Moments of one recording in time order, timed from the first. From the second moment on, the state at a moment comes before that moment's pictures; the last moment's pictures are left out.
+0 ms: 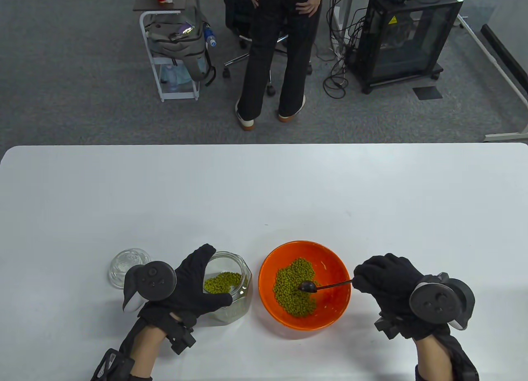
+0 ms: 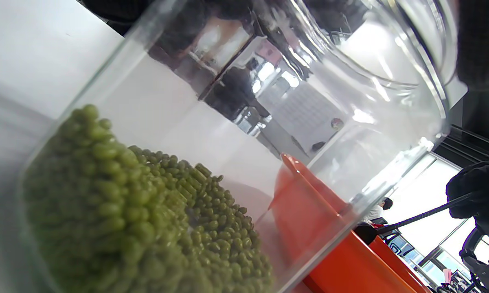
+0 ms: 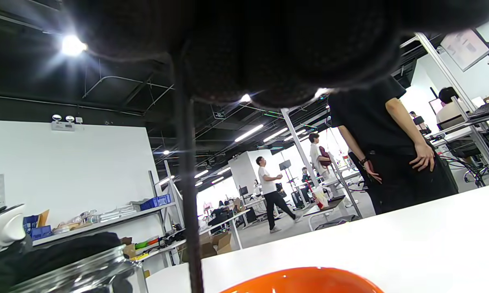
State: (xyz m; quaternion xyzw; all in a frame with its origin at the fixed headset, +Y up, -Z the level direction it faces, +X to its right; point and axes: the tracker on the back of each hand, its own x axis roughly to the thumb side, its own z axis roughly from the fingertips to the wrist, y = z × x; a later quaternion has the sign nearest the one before) left_hand -0.221 -0.714 -0.289 -0.04 -0.27 0.37 0.89; right_hand 0.236 -0.633 -0.248 0.24 -0.21 0.90 0.30
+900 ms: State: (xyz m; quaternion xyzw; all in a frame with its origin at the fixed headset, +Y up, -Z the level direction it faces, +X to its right) left_hand -0.221 -0.714 -0.289 -0.04 -0.27 0.38 0.89; right_hand 0.271 -0.676 -0.288 0.02 -0.08 0.71 0.69
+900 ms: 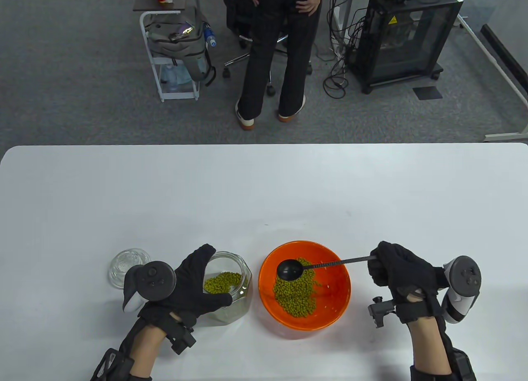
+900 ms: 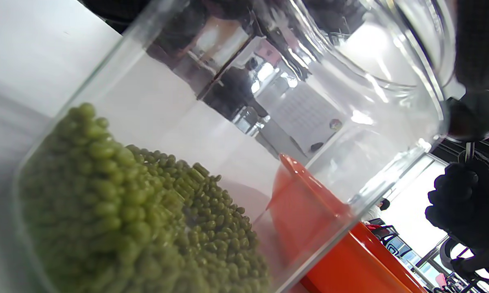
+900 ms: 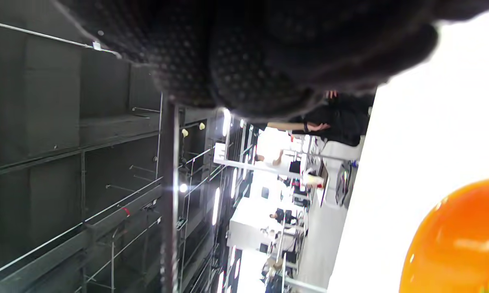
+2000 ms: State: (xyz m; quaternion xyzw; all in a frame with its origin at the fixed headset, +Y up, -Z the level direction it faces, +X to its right) left_hand -0.222 -0.714 -0.289 -0.04 -0.27 0.38 0.88; right_hand 0.113 -0.591 -0.311 0.07 -0.09 0.87 0.48
